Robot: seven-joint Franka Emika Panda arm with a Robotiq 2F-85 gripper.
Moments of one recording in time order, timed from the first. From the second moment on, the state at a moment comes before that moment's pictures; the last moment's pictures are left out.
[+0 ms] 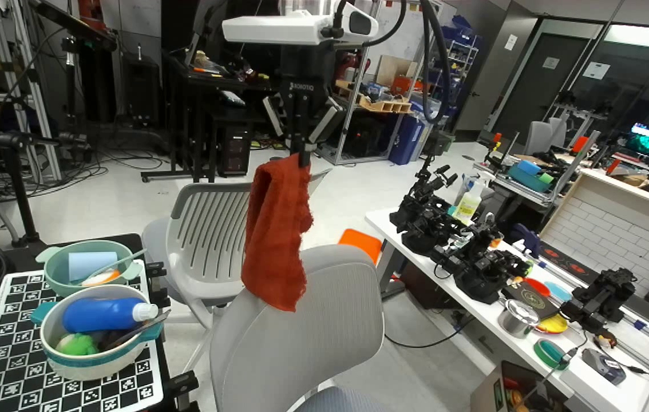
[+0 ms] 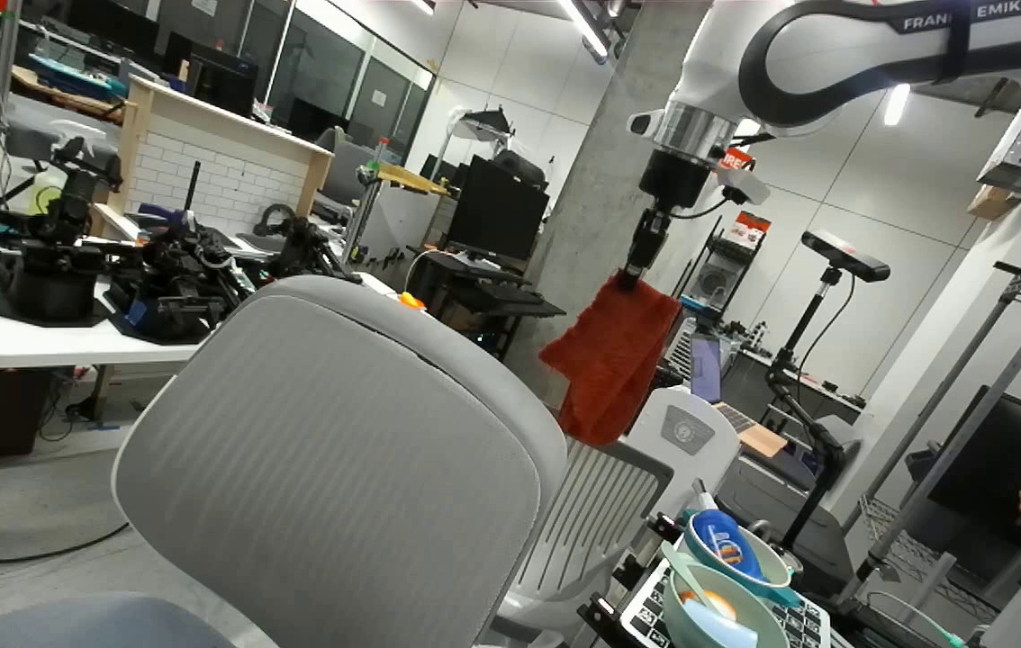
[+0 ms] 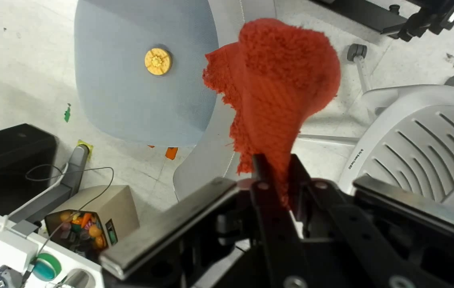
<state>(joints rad) 0.04 -0.07 0.02 -2.08 -0.22 2.03 -0.31</state>
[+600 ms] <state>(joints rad) -0.01 -0.04 -0.02 -1.99 -0.23 2.05 -0.40</state>
